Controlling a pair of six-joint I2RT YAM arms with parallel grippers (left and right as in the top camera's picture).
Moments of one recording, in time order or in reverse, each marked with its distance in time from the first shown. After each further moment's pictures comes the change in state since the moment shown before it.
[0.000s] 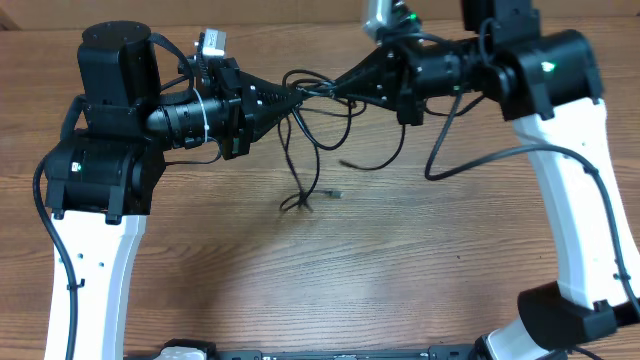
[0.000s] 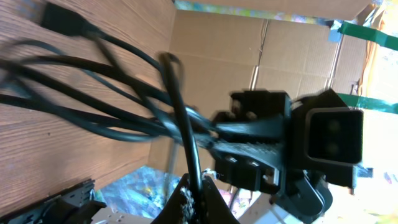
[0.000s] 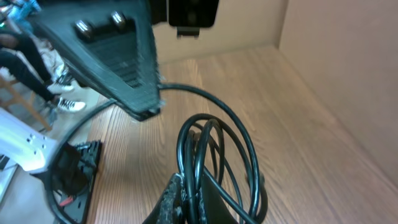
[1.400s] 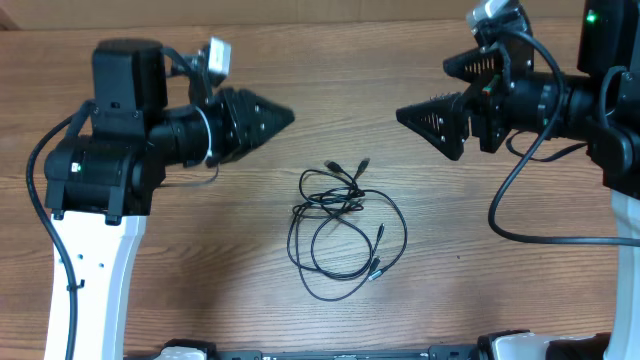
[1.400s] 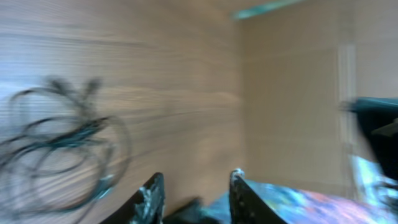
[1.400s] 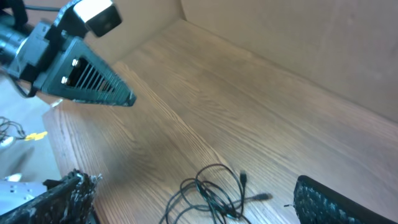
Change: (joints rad) left arm -0.006 0.000 0.005 -0.302 -0.248 0.607; right arm -0.146 -0.229 0.000 -0.190 0.306 0.338
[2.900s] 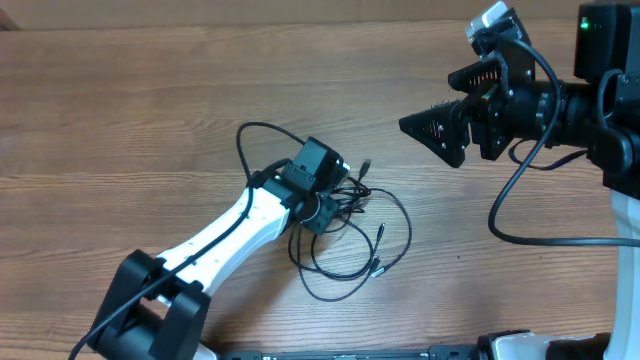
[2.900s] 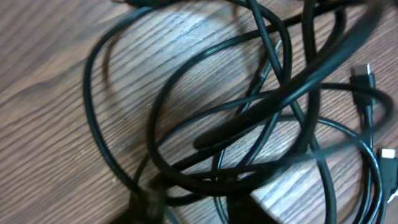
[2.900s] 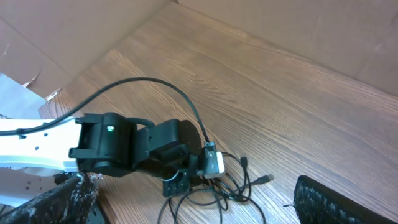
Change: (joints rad) left arm -0.462 0.305 -0.630 0.502 -0.680 0.614; right arm 0.000 0.000 0.000 -0.061 0.027 0.001
